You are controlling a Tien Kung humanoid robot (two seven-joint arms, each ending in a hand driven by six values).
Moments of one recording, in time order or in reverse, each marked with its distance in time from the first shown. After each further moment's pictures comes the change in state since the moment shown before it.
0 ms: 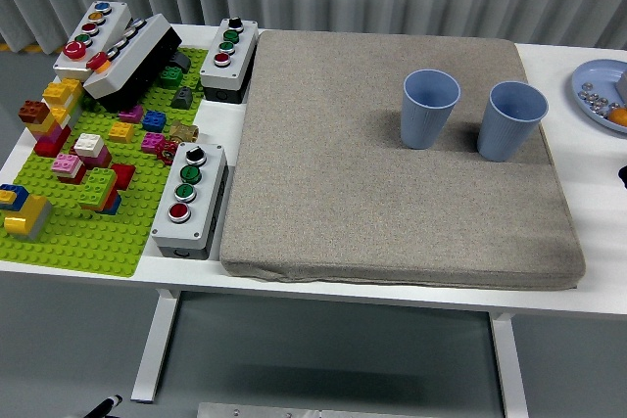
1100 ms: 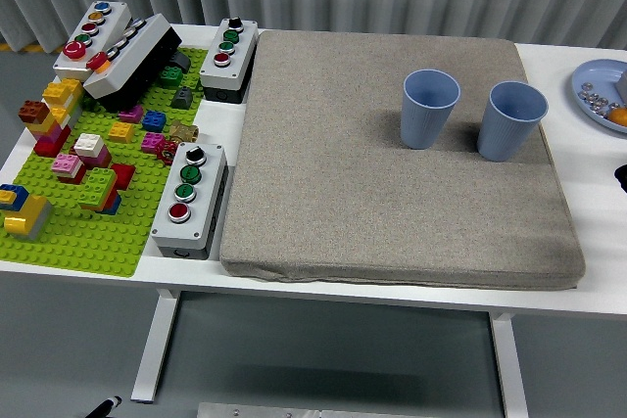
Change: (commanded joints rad) left arm 0.005 -0.001 -0.005 0.000 -0.011 0.003 -0.001; right arm 0.004 0.002 -0.019 0.001 0.006 0.000 0.004
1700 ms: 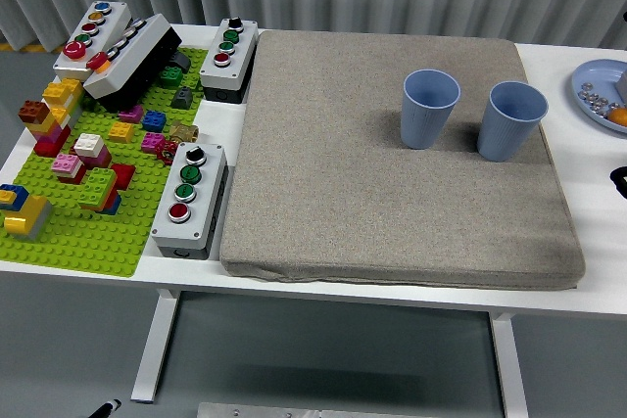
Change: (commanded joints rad) left arm 0.005 0.000 0.003 0.000 -0.006 0.002 -0.001; right arm -0.001 0.000 -0.009 0.002 0.004 0.000 0.002
